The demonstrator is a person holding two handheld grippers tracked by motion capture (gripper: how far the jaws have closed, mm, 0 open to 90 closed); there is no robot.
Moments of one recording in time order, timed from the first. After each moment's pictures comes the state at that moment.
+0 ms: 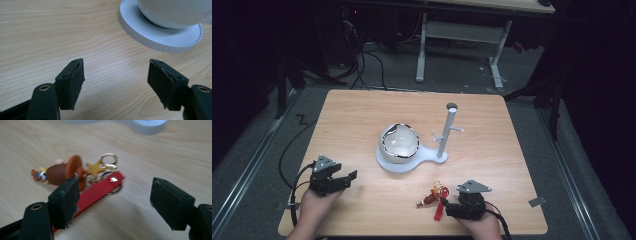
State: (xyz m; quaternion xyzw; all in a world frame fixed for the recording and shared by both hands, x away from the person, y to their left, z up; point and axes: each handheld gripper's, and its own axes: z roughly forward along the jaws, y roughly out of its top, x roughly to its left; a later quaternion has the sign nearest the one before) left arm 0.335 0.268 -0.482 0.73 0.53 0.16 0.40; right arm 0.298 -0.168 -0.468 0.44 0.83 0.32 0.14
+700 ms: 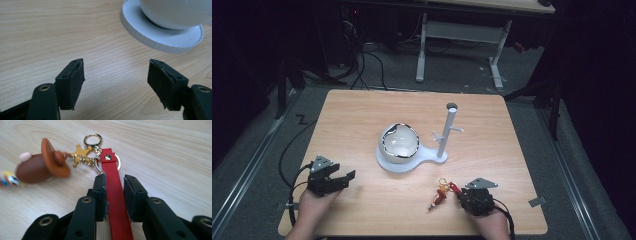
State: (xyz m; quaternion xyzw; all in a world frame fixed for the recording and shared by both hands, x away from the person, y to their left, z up) left arm 0.334 0.274 -0.482 0.73 0.54 0.15 0.40; right arm 0.312 -0.201 -0.474 0.47 0.83 0.27 0.15
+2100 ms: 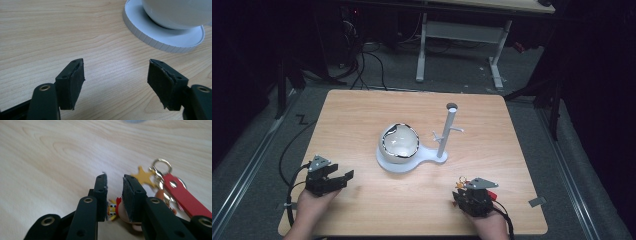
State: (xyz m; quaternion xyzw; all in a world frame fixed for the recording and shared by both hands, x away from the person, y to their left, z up) left arm 0.334 0.277 -0.482 0.72 0.54 0.15 0.40; right arm 0.302 -0.193 -0.459 0.46 0.83 0.29 0.13
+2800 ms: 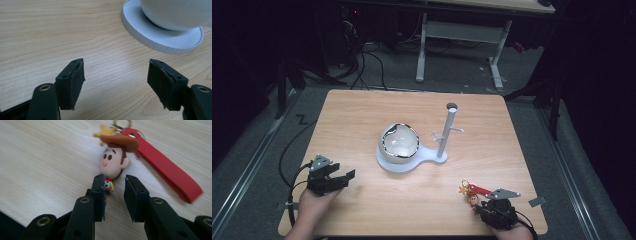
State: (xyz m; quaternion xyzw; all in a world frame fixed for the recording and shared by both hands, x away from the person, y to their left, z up) left arm 0.335 0.275 -0.482 0.72 0.54 0.15 0.40; right arm 0.278 -0.247 -0.453 0.50 0.83 0.22 0.13
